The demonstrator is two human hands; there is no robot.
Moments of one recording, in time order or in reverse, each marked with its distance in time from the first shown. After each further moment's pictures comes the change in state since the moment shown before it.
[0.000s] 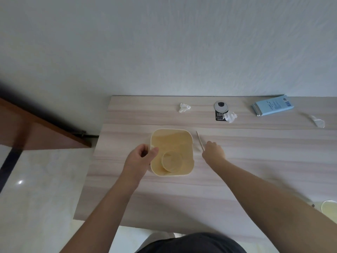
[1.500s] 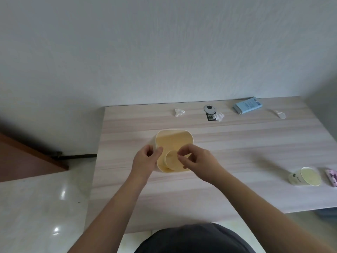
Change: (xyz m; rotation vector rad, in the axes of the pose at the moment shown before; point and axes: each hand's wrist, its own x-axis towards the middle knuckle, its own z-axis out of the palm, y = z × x) left_hand 0.009 -0.024 -0.062 -0.069 -0.158 0.068; right_hand -0.206 -0.124 -0.045 0.653 0.102 -0.398
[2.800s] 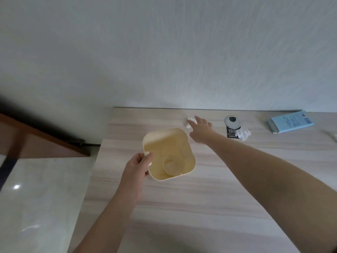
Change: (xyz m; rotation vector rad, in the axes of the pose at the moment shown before) left_hand 0.062 0.040 0.045 -0.250 0.242 -0.240; right_hand 0.303 0.136 -0.037 -0.803 -0.275 0.073
